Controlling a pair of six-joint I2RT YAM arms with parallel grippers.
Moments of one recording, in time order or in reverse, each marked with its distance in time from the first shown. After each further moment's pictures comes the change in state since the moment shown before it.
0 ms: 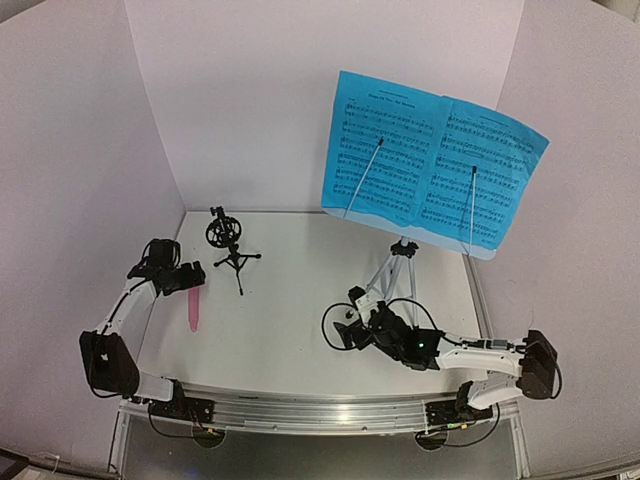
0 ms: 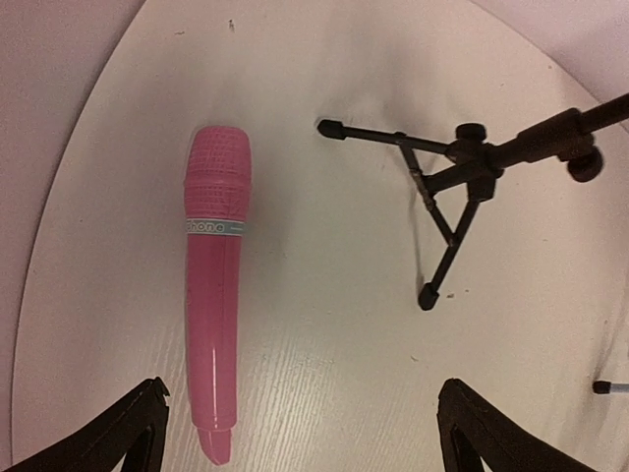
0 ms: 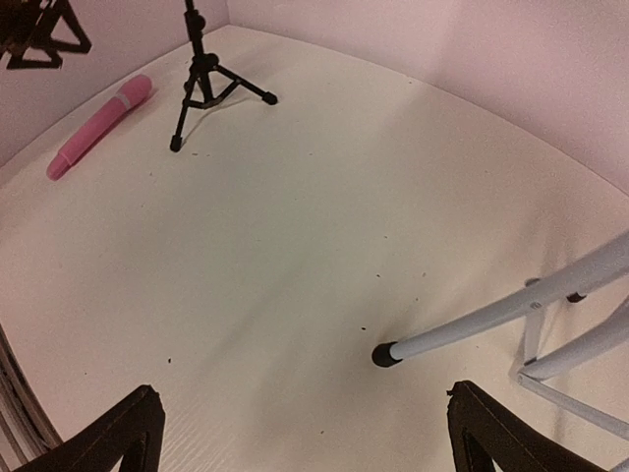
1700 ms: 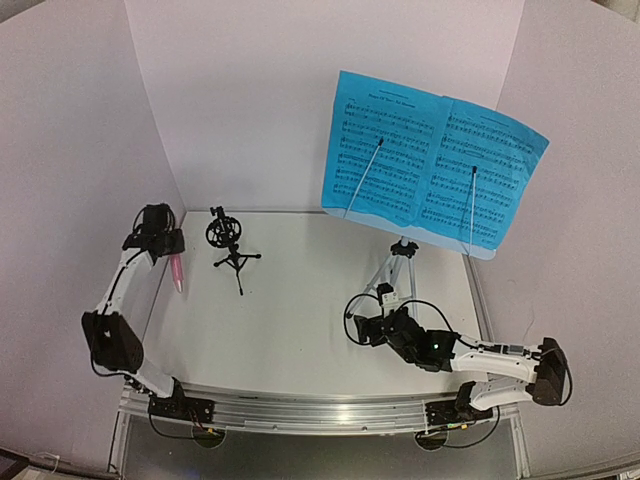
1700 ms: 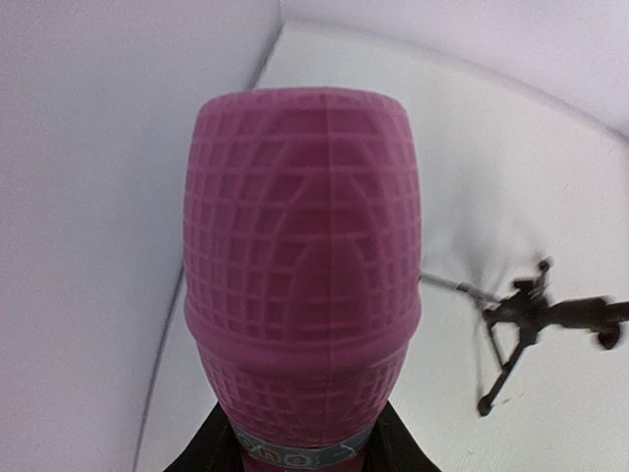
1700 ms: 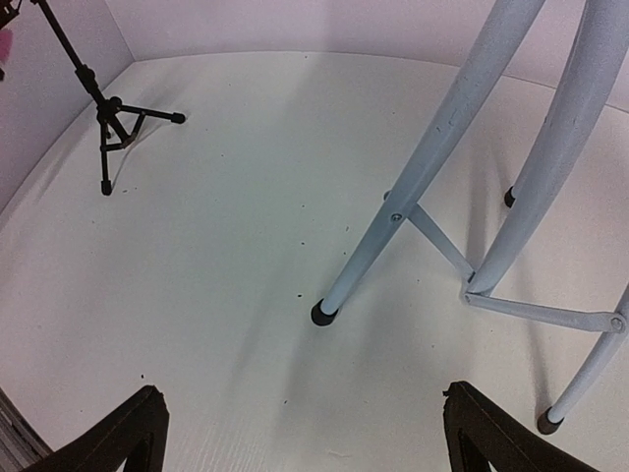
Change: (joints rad) left arm 0.021 0.192 0.391 -0.048 -0.235 0.168; right arm -0.020 -0.129 -0.048 -0.163 0.122 0.284
